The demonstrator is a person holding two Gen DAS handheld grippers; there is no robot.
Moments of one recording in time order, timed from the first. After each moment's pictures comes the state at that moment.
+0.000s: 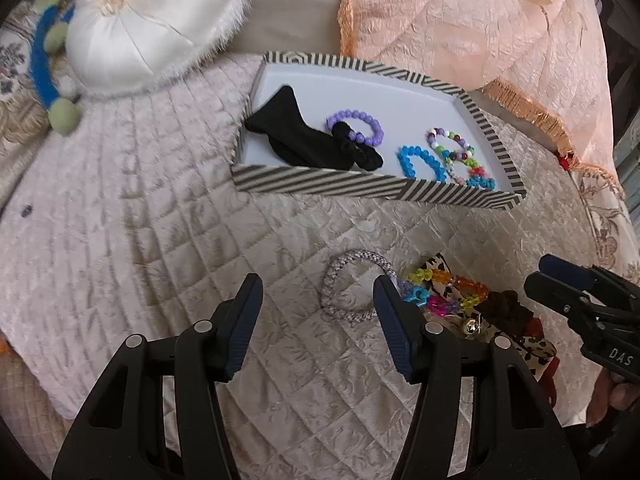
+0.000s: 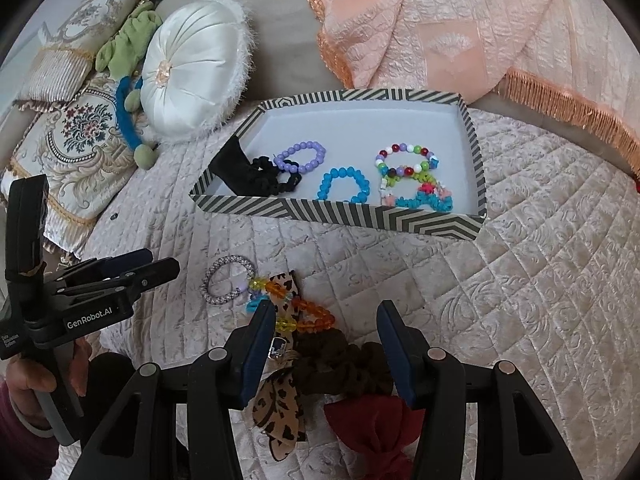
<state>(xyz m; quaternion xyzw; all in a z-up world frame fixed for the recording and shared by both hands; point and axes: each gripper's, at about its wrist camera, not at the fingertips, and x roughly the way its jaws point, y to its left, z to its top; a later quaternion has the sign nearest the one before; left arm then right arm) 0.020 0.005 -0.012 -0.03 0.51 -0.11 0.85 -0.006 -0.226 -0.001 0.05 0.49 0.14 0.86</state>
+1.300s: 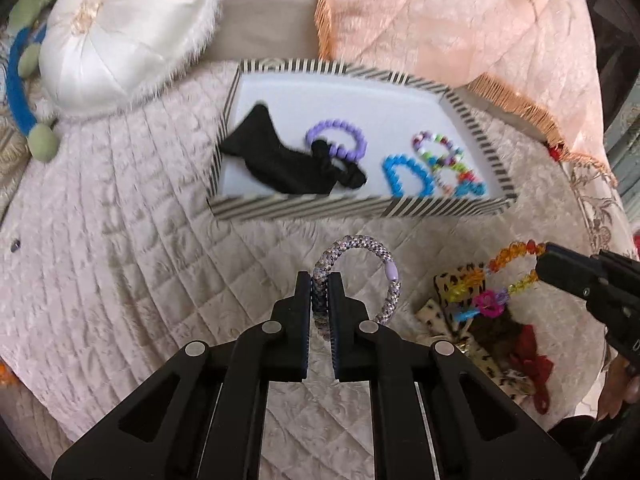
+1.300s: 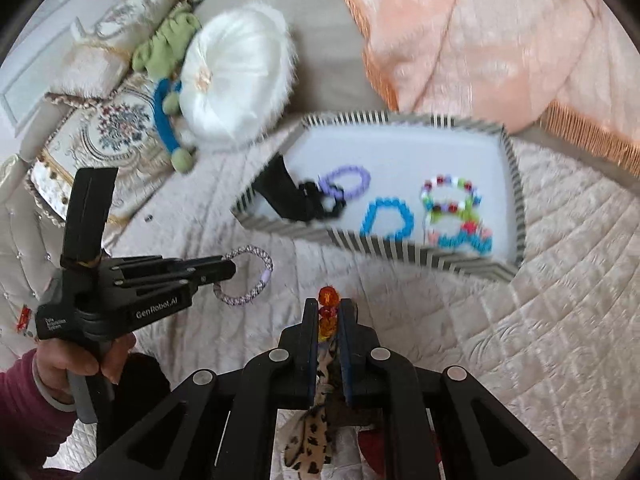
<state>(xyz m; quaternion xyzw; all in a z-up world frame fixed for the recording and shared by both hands) 0.038 -0.006 0.006 0.00 0.51 -0.13 0.85 0.004 -0.213 0.026 0.05 0.45 0.21 0.86</state>
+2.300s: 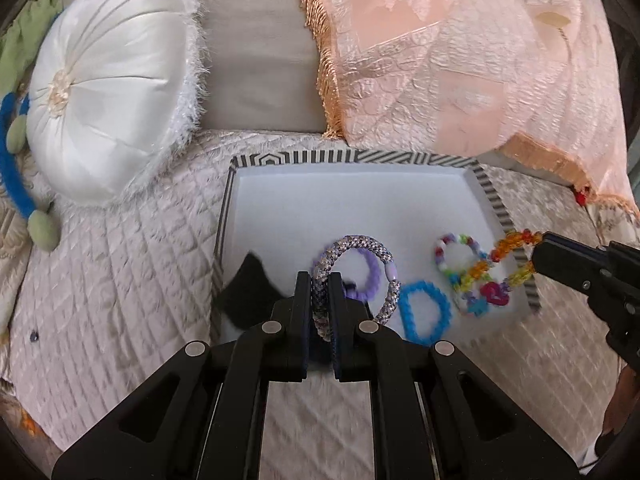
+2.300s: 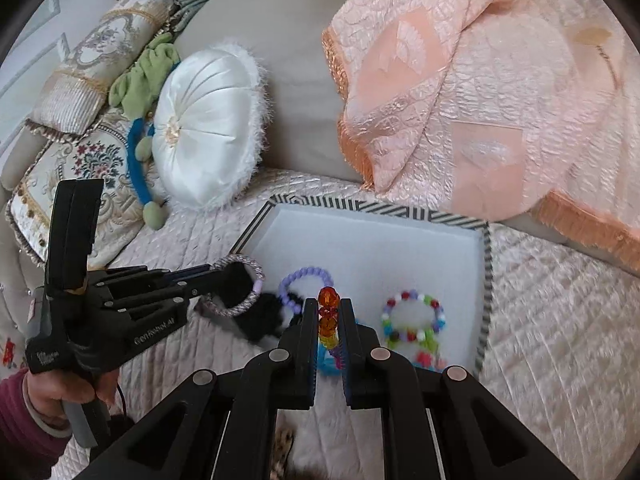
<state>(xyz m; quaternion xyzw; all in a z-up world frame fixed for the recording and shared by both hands) 0.152 -0.045 0.033 0.03 0.47 -0.10 0.88 0.116 -0.225 0.063 0.03 0.42 0.19 0.89</state>
